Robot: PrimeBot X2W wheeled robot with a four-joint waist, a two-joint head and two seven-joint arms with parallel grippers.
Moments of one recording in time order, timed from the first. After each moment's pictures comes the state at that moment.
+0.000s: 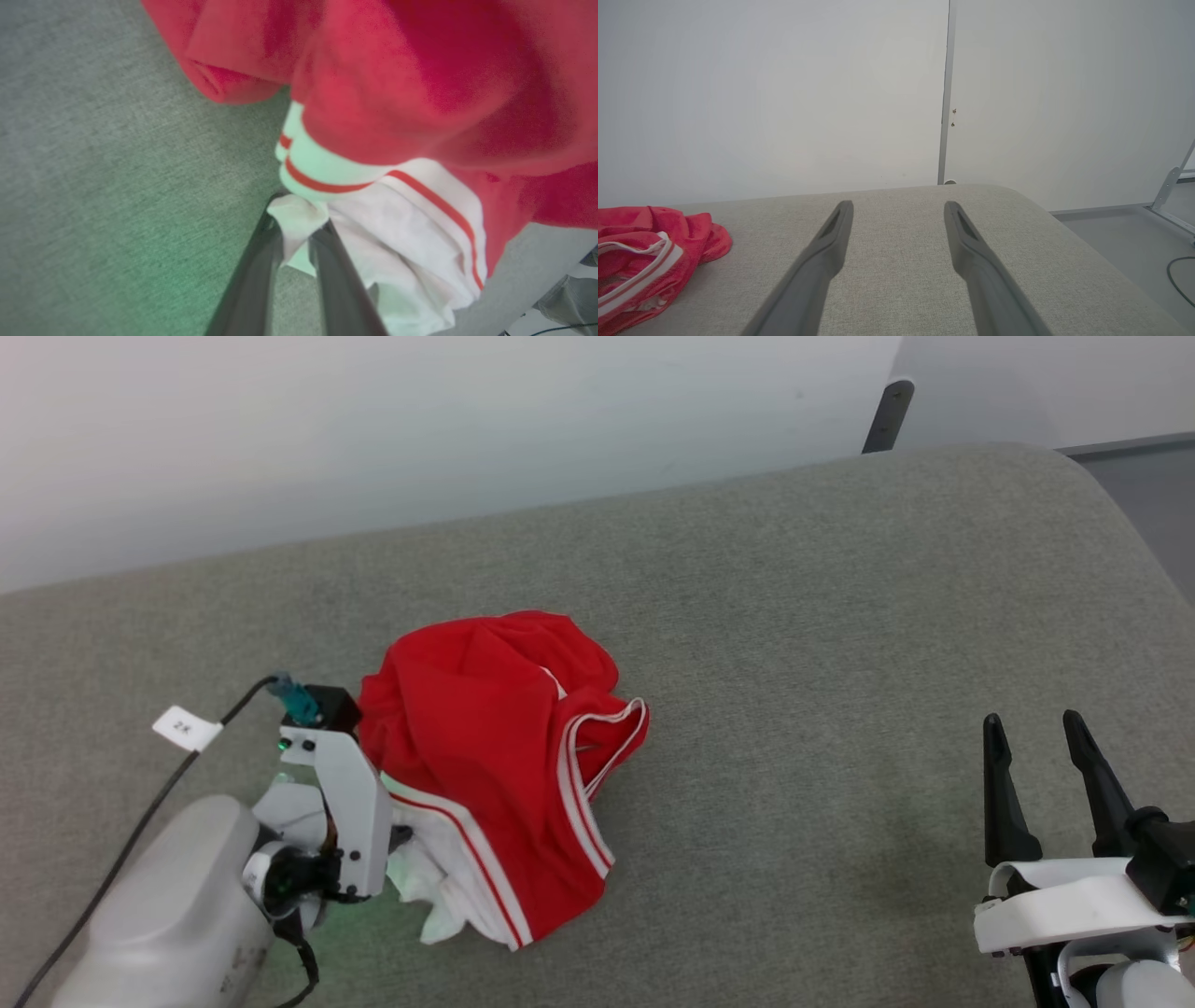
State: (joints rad) left arm -0.66 0.46 -0.61 0.68 -0.87 -0.11 0.69; right arm -0.13 -0.07 -0.07 0.13 0.12 0.13 -0.26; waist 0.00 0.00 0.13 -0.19
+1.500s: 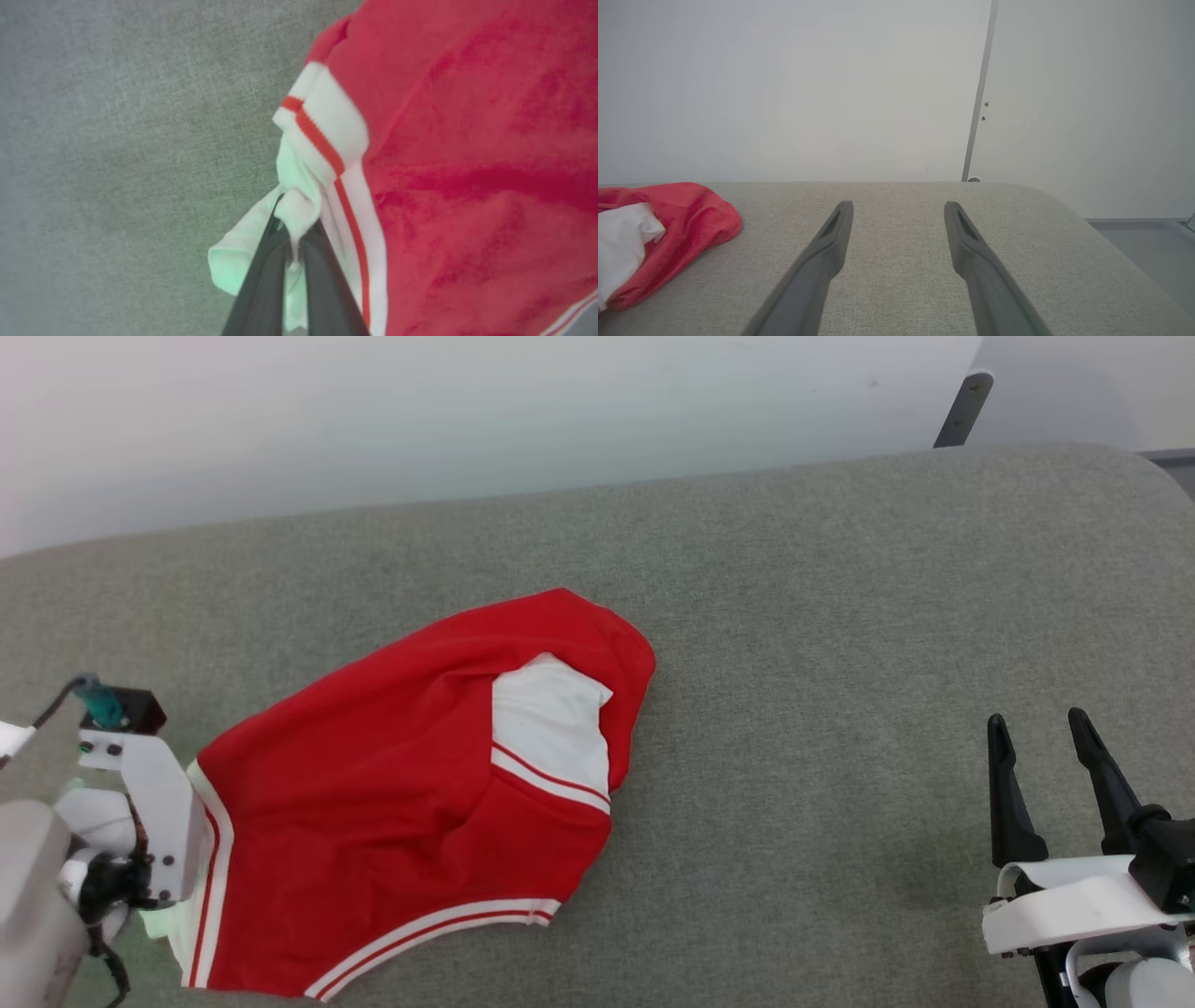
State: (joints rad) left arm -0.69 0.71 -0.63 0.77 -0.82 -0.11 0.66; right arm -0.13 -0.09 -0.06 0.13 0.11 0.13 -0.26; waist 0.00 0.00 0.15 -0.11
